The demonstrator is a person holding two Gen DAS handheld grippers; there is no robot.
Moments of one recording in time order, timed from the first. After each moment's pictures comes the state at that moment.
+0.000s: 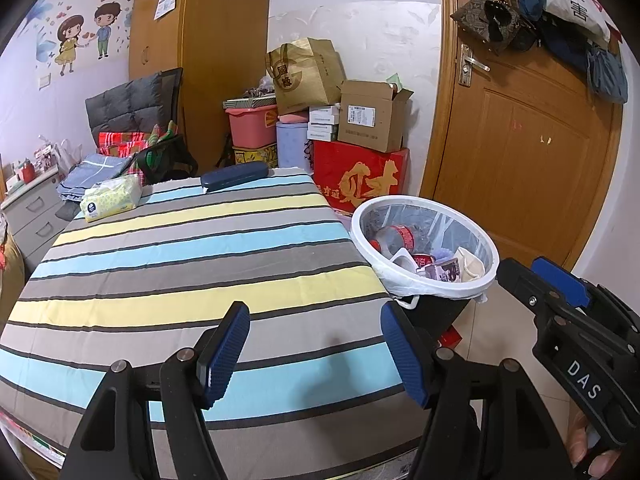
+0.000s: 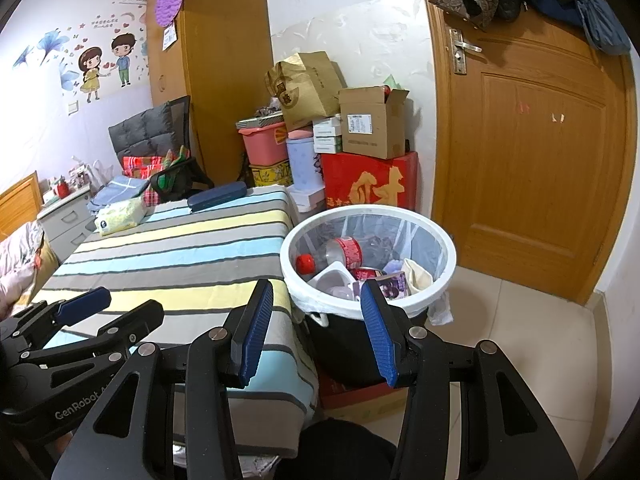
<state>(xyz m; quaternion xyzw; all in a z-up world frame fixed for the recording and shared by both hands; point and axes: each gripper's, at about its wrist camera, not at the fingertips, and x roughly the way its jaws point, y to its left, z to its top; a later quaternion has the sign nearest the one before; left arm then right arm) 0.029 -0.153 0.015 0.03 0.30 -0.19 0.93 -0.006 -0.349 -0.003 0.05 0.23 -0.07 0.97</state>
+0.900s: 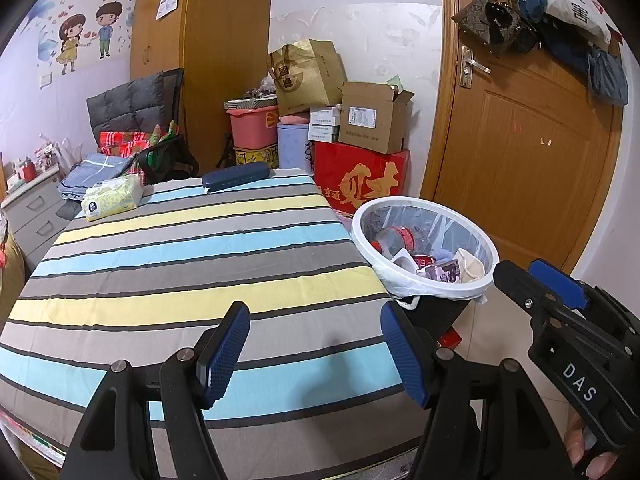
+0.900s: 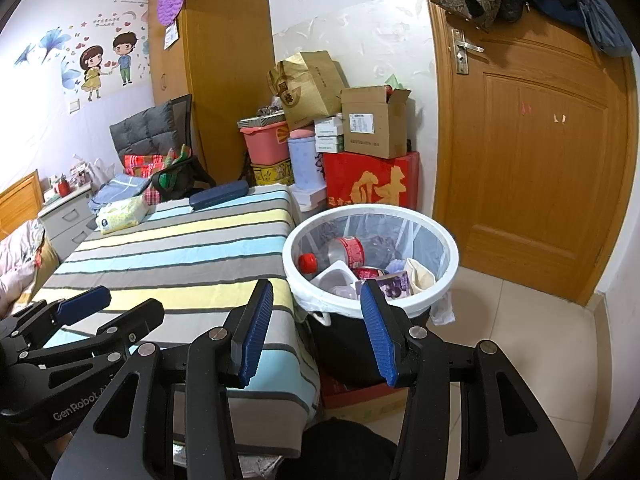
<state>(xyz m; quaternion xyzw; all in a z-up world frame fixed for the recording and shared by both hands) 0.028 -0.151 0.014 0.03 0.30 -0.19 0.94 -0.008 -0.345 -0.003 0.05 0.23 -0.07 0.97</state>
